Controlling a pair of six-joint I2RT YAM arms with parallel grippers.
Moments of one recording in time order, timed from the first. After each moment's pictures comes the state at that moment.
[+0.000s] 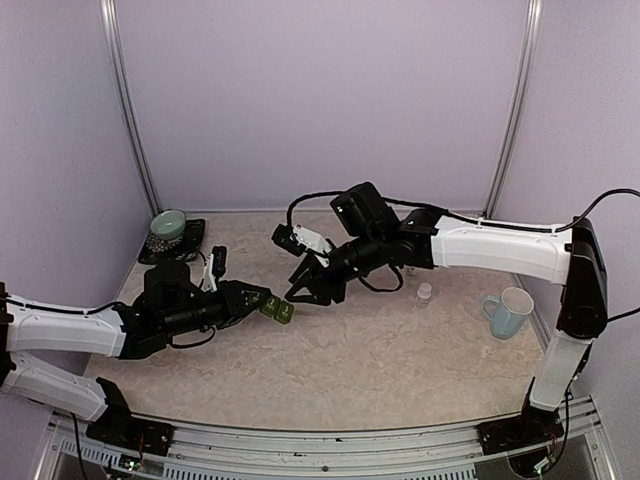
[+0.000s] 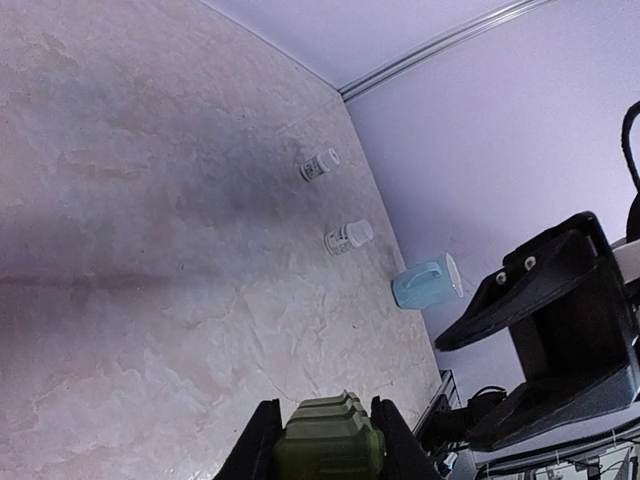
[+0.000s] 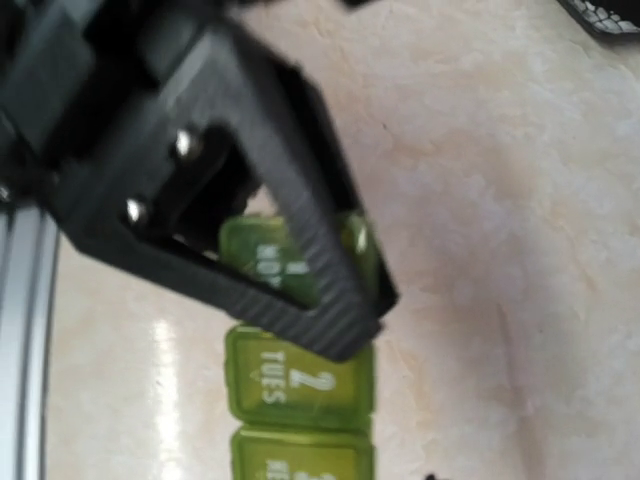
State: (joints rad) left arm -0.78 1.19 0.44 0.50 0.15 -0.95; right arm 0.97 1.80 1.50 -0.37 -0.42 -0.25
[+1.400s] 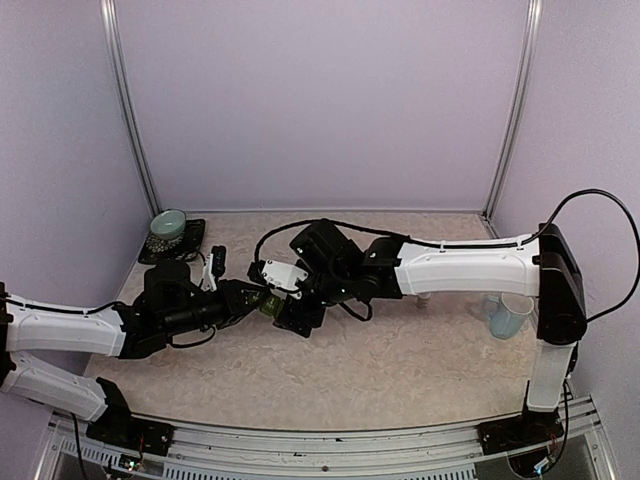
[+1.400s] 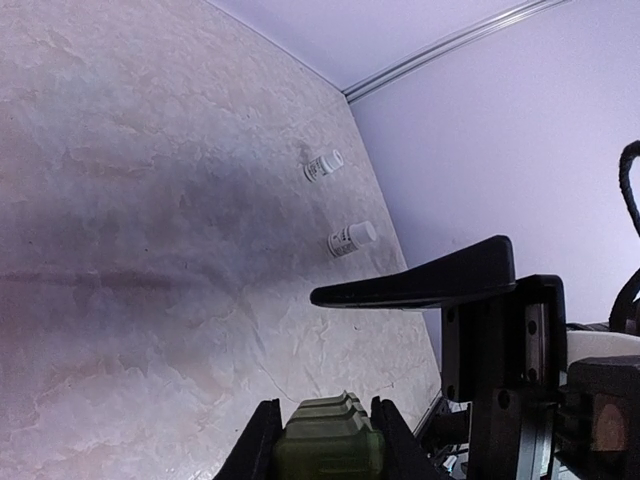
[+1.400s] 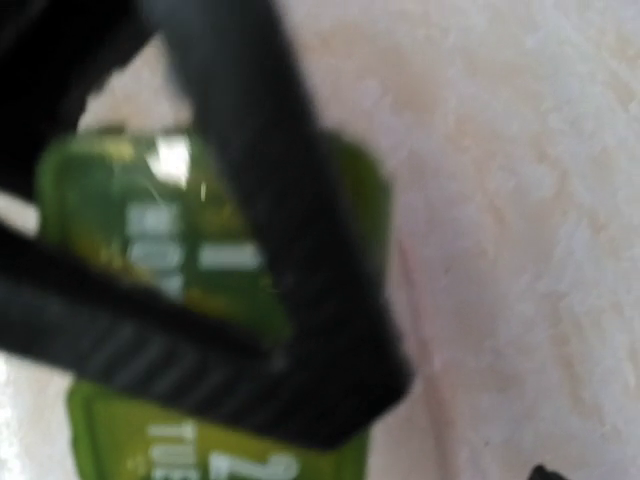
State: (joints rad) left arm -0.78 1.19 0.44 0.49 0.14 -0.96; right arm 1.11 1.93 1.54 -0.37 0.01 -0.31
